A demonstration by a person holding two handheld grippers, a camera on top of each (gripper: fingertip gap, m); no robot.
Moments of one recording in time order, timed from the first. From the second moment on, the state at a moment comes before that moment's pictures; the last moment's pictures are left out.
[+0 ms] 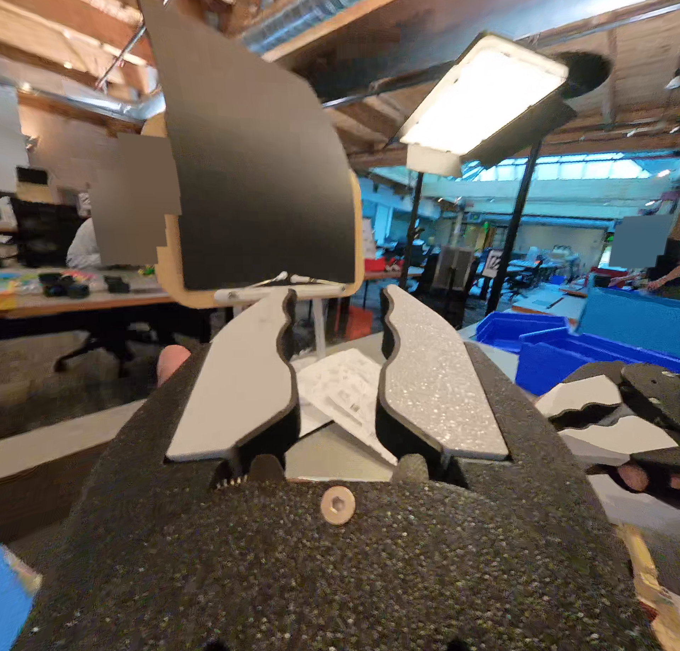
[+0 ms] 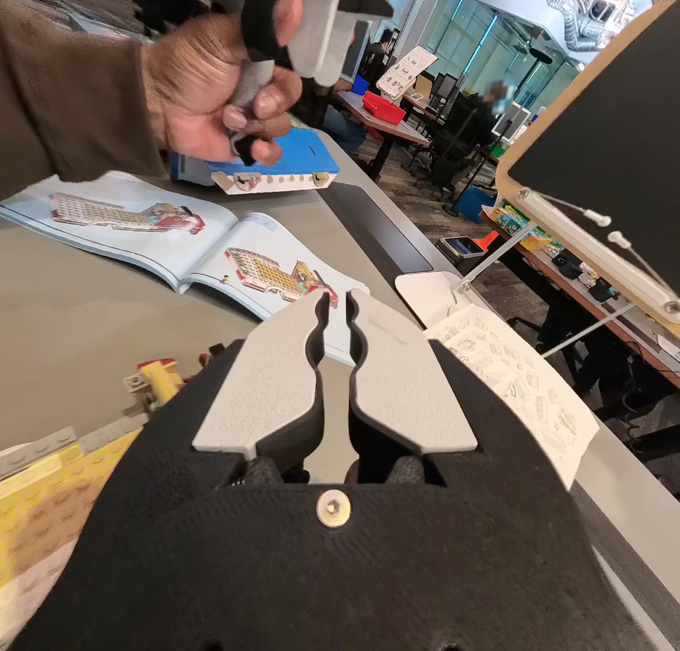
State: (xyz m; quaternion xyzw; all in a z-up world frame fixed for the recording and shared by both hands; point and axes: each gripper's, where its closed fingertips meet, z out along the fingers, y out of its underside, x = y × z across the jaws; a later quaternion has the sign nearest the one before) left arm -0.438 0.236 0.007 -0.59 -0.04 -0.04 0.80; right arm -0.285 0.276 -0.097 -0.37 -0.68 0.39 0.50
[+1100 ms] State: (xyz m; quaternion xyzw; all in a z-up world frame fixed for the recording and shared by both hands) left arm -0.351 0.217 -0.209 -0.96 0.20 -0.02 0.21; right arm -0.297 0.306 -0.173 -0.41 -0.73 0.30 0.45
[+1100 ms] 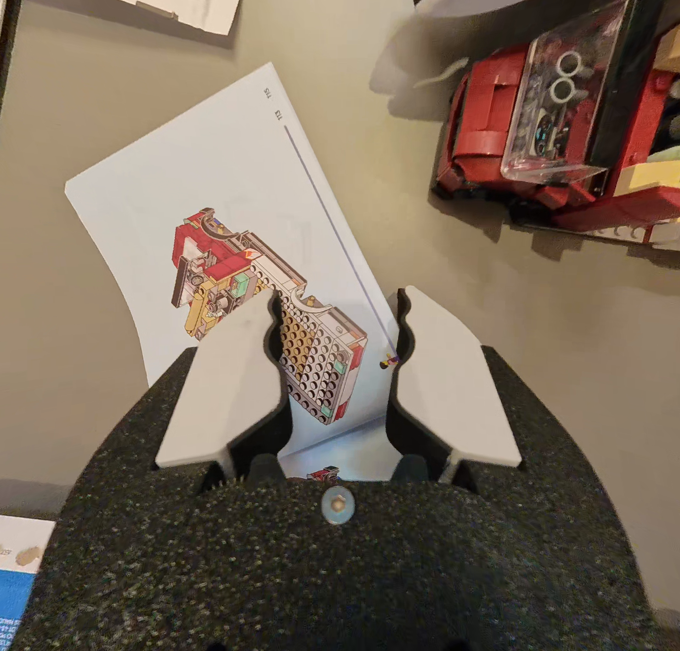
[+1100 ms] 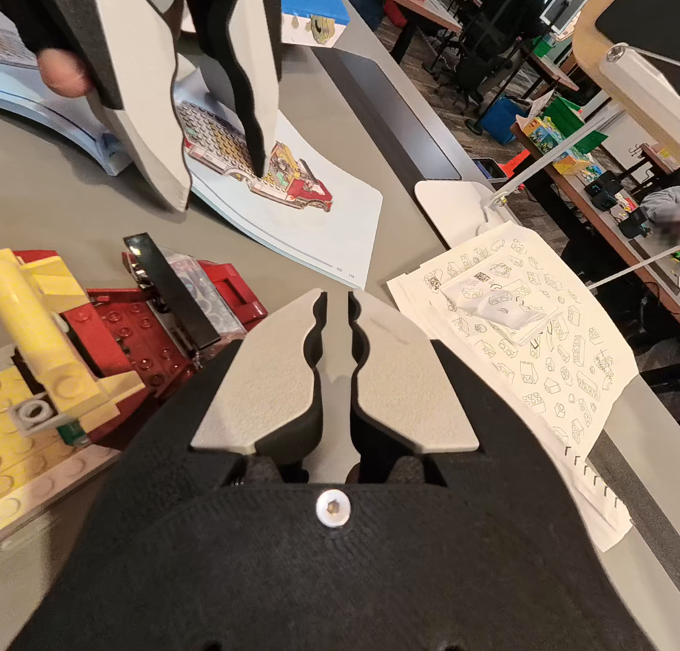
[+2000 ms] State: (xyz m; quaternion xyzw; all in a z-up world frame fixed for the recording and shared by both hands) left arm -0.358 0.131 -0.190 -0.94 0.06 0.08 0.31; right arm -0.297 0.305 -0.176 -0.41 -0.74 0.29 0.45
